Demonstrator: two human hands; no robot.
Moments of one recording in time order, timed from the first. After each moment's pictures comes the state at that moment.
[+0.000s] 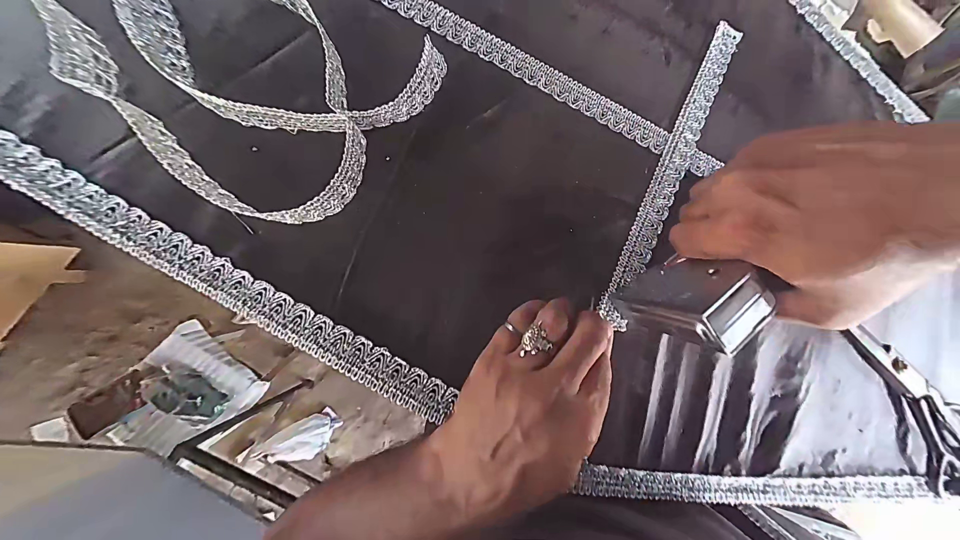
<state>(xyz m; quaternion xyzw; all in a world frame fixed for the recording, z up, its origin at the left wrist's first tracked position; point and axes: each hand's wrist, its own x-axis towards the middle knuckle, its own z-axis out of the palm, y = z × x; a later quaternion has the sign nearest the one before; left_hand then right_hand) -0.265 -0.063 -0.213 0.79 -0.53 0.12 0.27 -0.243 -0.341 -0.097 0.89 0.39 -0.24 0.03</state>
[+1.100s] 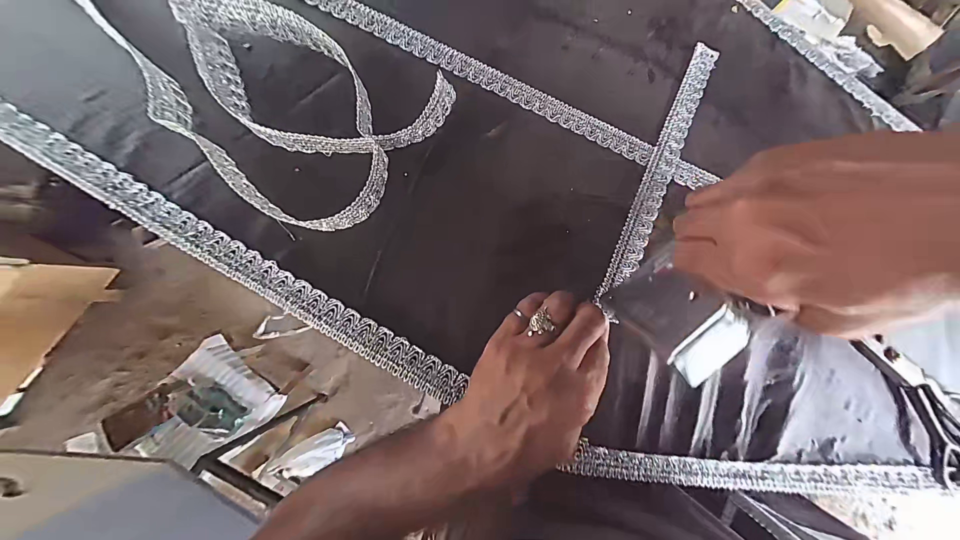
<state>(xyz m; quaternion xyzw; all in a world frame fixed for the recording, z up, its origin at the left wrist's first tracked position) -0.262 -0.065 -0.210 0.78 -0.56 0.13 0.26 -0.261 -0.332 -0.078 0.88 0.44 -0.17 0.05</state>
